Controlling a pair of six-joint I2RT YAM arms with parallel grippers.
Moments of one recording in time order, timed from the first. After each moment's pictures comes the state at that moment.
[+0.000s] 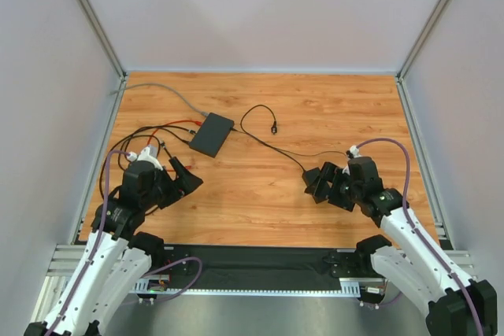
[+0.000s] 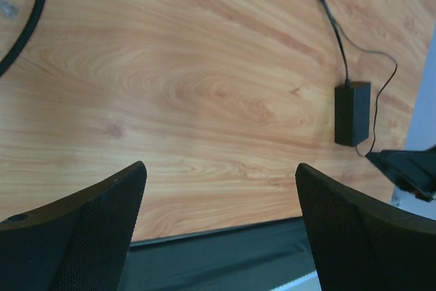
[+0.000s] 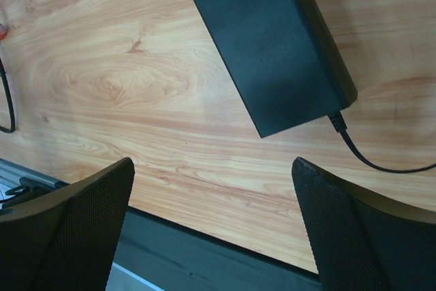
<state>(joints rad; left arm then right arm) -0.31 0.50 0.62 -0.77 0.10 -0.82 0.34 0.78 0.48 -0.56 -0.21 0.72</state>
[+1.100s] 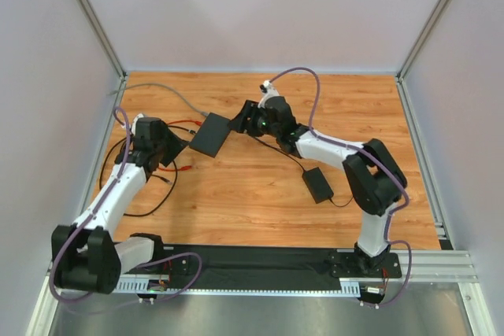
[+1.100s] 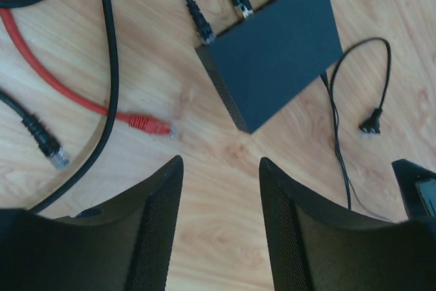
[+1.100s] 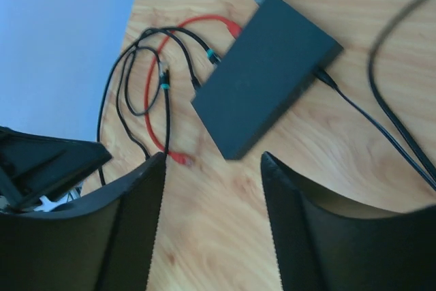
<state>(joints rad) -0.13 1.09 0.77 -0.43 -0.06 -0.88 0.65 1.81 1.17 0.28 -0.19 0.76</state>
